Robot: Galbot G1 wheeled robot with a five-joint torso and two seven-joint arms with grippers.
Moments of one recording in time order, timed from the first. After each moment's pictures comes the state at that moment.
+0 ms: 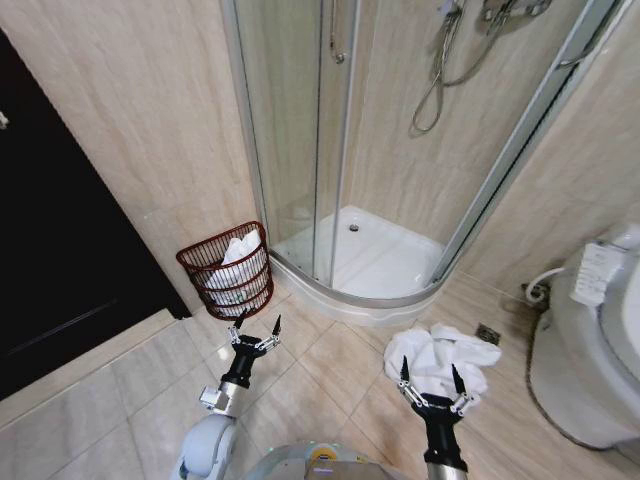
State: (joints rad) left arm 1.65 -1.41 -0.51 -1.98 -0.20 -0.36 0.15; right arm -2.05 1.57 0.48 2.17 -0.14 0.48 0.26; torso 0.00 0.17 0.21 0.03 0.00
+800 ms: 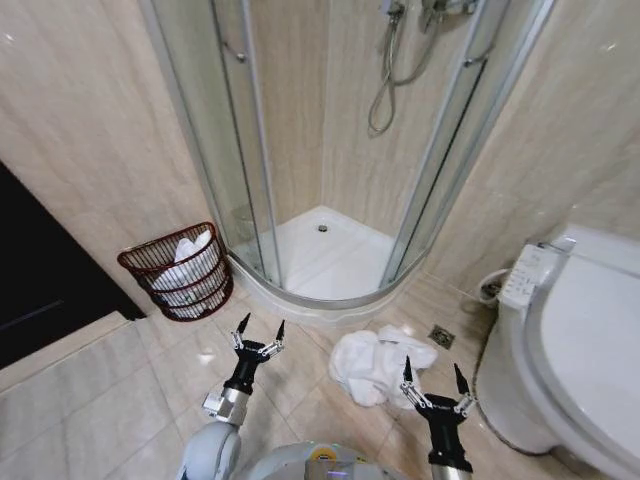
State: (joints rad) left arm 1.69 -1.44 -0.50 -1.99 -0.16 -0.38 0.15; right arm -2.05 1.53 0.49 2.15 -0.11 0.52 0.26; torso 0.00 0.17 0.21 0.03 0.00
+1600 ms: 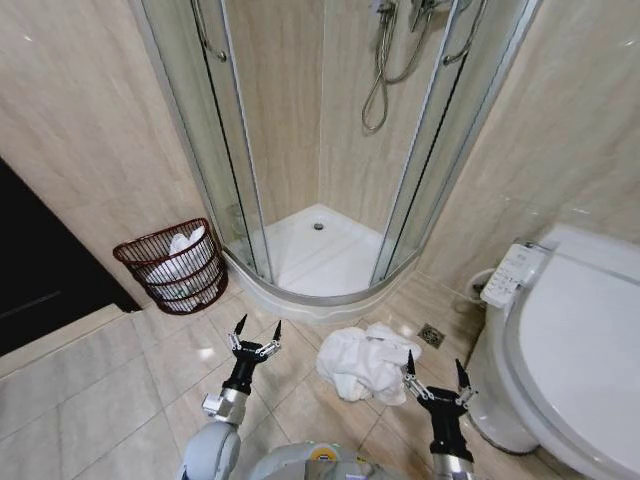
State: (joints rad) left arm 1.67 -1.45 -0.51 -1.97 -0.16 -0.36 0.14; right arm -2.00 1.54 0.51 2.16 -0.05 0.45 0.23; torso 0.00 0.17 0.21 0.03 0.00
